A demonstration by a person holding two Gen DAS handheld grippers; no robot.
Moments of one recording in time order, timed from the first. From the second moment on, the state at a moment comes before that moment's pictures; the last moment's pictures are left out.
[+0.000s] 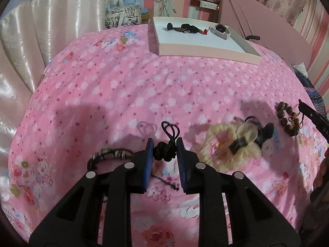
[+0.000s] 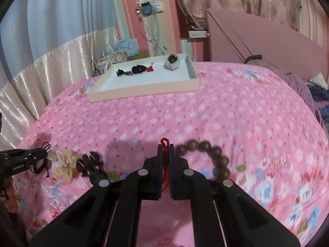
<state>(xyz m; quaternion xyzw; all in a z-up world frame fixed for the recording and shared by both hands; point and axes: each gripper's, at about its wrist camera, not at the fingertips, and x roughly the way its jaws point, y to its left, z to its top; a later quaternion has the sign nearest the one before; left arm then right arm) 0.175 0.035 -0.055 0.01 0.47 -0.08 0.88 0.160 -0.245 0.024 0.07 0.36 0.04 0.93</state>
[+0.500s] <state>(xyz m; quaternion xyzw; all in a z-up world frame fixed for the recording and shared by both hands) 0.301 -0.012 0.021 -0.01 0.44 -0.10 0.89 0.289 -0.226 0.079 0.05 0.35 0.08 0.93</state>
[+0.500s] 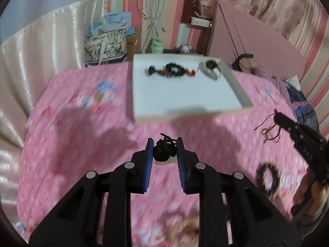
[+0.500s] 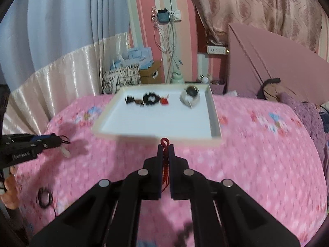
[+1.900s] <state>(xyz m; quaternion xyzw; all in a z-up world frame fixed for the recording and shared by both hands) 0.496 -0.047 -0.056 0.01 0.46 -0.04 0.89 0.498 -0.195 -0.018 0.10 0.43 0.06 0.89</state>
